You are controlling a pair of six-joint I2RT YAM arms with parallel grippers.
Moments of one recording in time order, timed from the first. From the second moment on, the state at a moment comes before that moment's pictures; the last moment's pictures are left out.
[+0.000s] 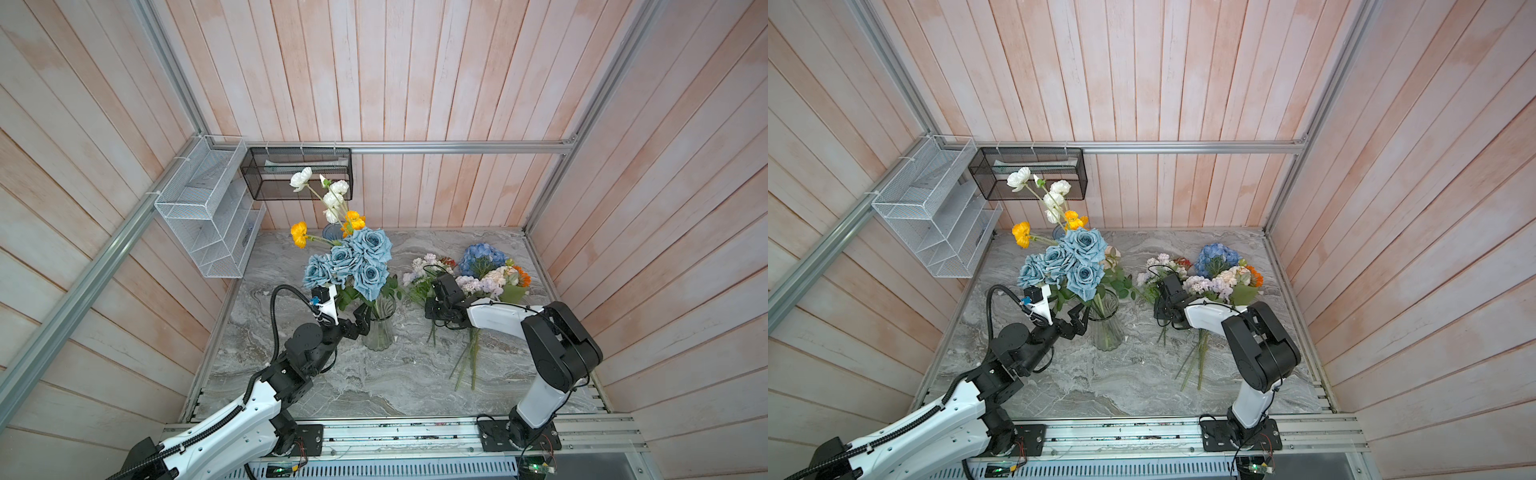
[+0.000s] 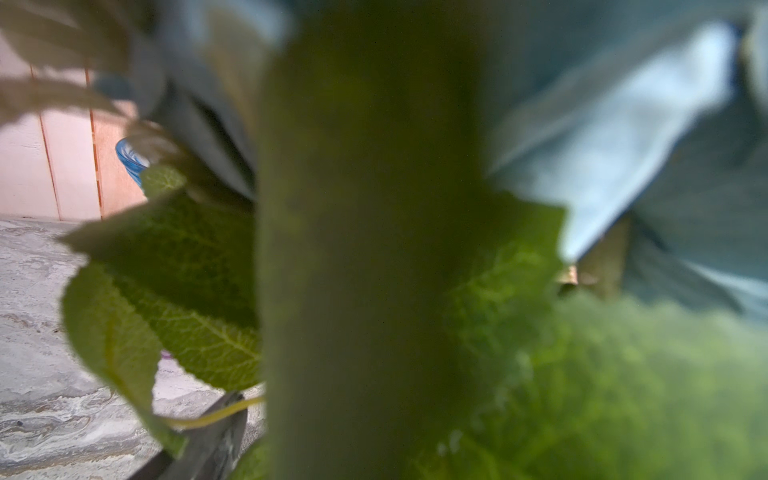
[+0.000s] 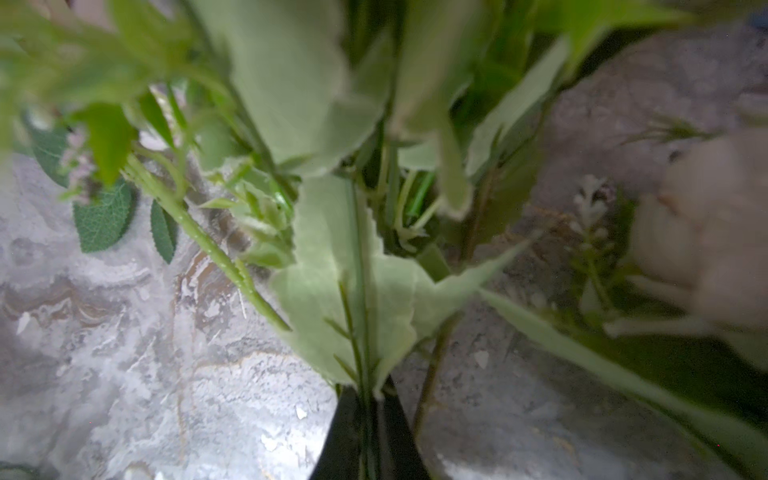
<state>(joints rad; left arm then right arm) -0.73 0.80 0.42 0.36 -0.24 -0.36 0.55 1.74 0.92 -0.15 0.11 0.55</state>
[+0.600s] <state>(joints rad) -0.73 0.80 0.41 0.38 -0.24 -0.36 0.52 1.55 0.92 -0.13 0.09 0.53</state>
